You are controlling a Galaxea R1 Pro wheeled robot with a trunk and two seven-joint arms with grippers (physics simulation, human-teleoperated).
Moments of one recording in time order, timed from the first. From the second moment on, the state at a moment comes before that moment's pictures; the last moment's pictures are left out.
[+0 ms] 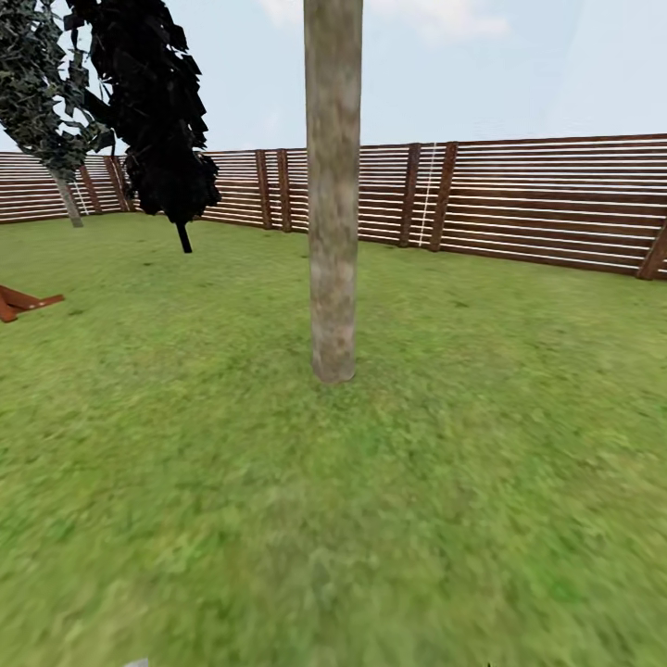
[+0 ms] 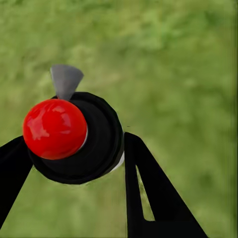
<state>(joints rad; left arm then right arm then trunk) -0.25 0.11 0.50 -0.24 -0.24 -0.45 0.08 -0.20 -0.05 -1.35 -0.23 0.74 -1.05 0.65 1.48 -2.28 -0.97</state>
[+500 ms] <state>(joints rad) -0.25 0.11 0.50 -0.24 -0.24 -0.45 0.08 -0.20 -0.05 -1.35 -0.23 0.74 -1.05 0.65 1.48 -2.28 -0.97</state>
